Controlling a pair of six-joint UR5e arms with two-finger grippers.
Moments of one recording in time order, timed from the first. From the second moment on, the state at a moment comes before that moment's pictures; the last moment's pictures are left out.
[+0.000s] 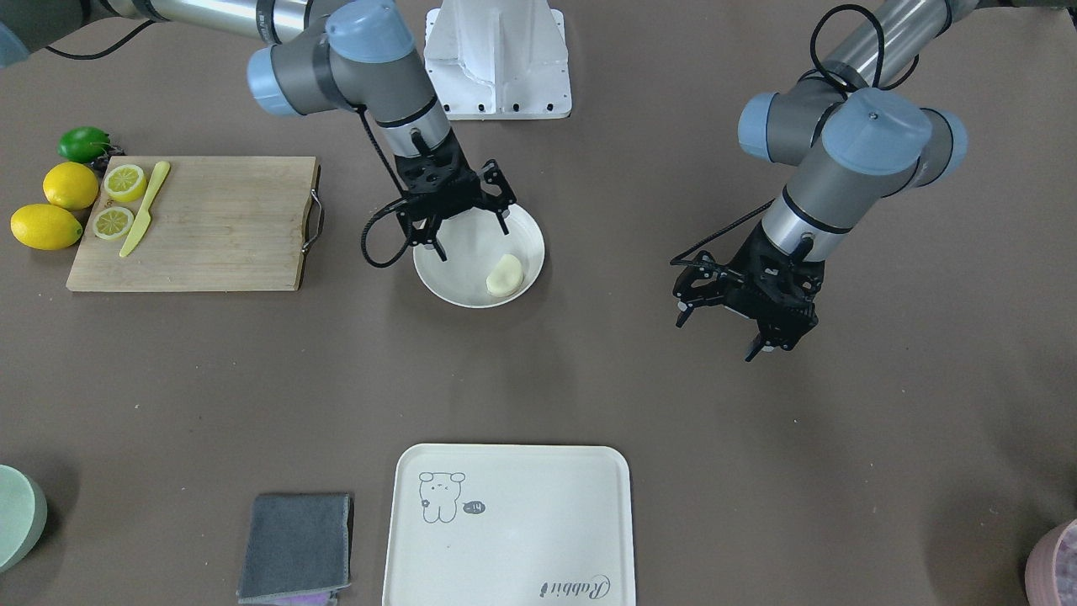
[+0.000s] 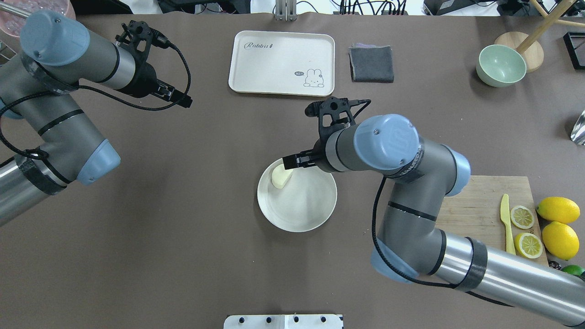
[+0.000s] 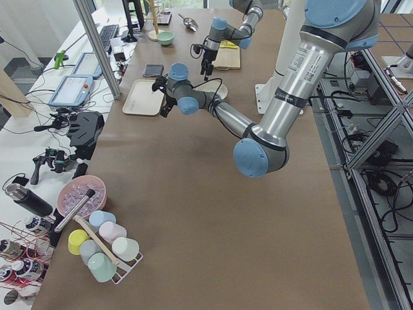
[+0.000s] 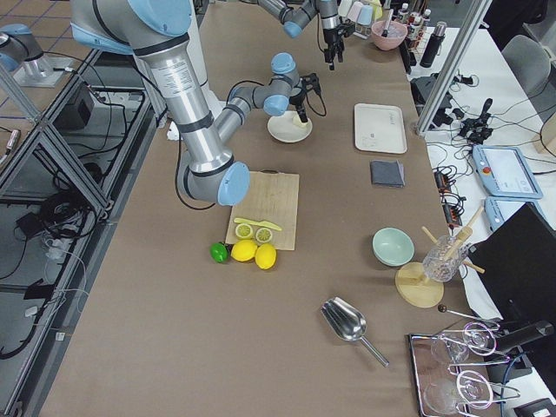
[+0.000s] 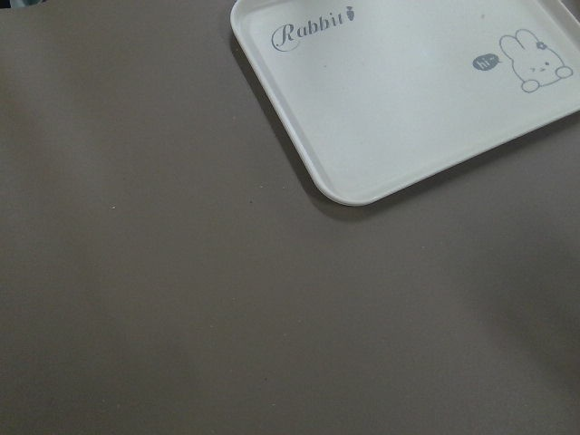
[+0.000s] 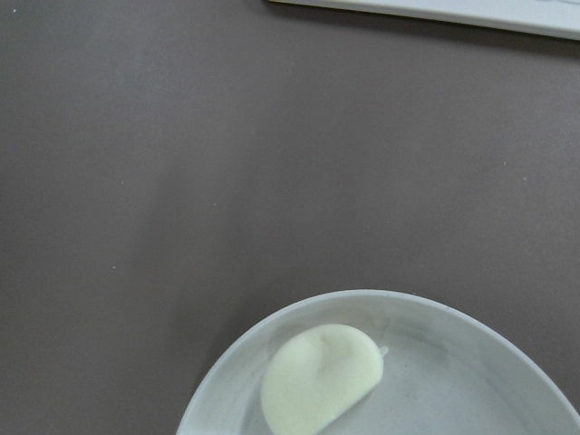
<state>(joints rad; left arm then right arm) -0.87 -2.05 -1.59 -2.08 -2.03 -0.60 0.55 -1.03 1.76 -1.19 1.80 1.05</state>
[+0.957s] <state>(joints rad) -1.02 -2.05 -1.61 -2.00 -2.05 -0.66 1.11 -1.18 1.83 -1.45 2.24 0.67</state>
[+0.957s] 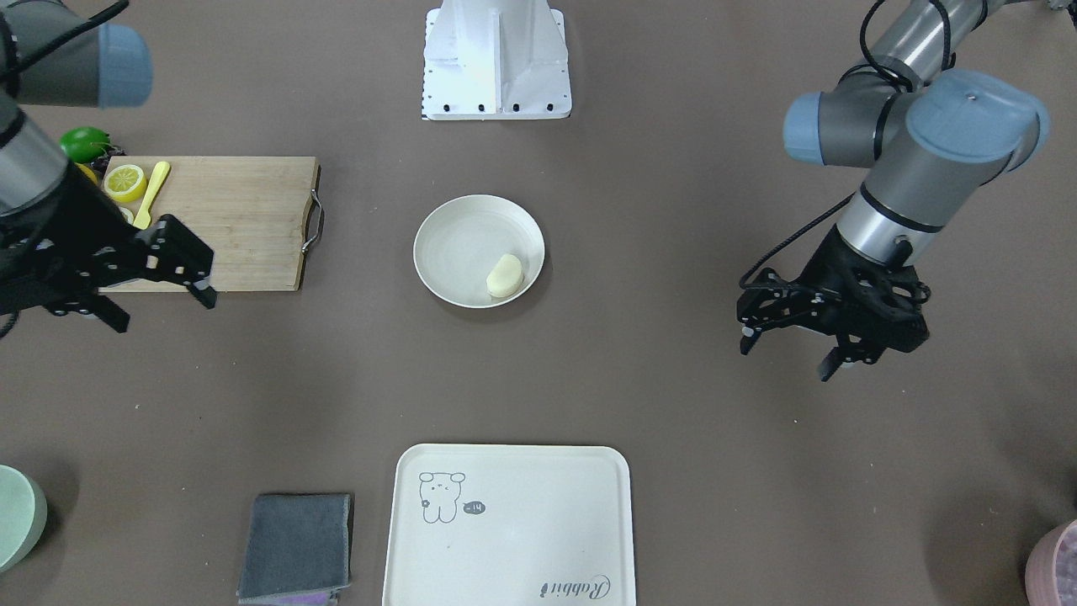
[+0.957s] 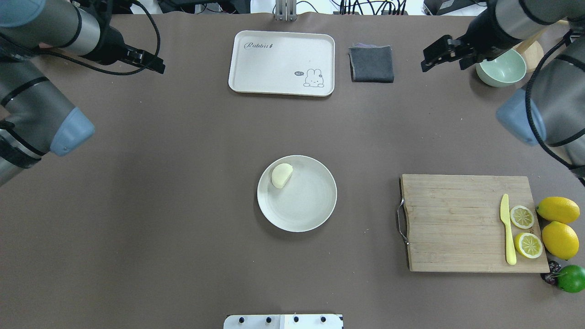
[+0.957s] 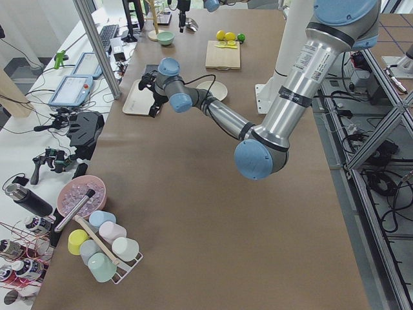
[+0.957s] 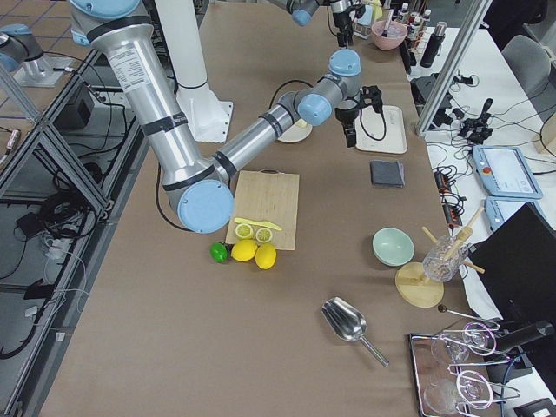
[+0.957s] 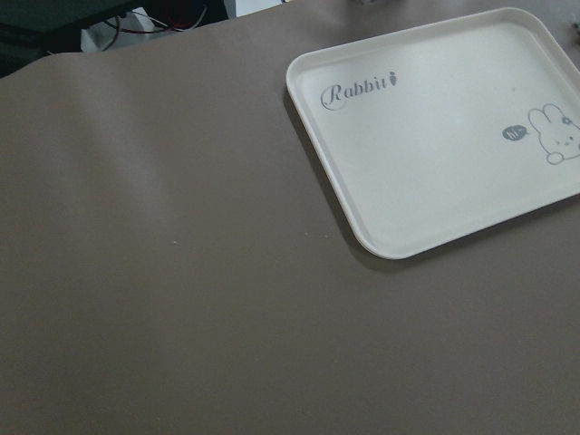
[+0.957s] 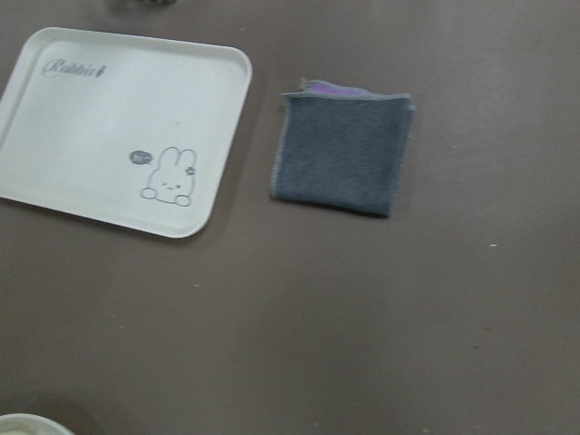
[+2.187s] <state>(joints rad) -1.37 -1.99 -1.45 -1.83 -2.22 -0.60 1.40 -1.51 1.73 -1.49 2.26 0.22</state>
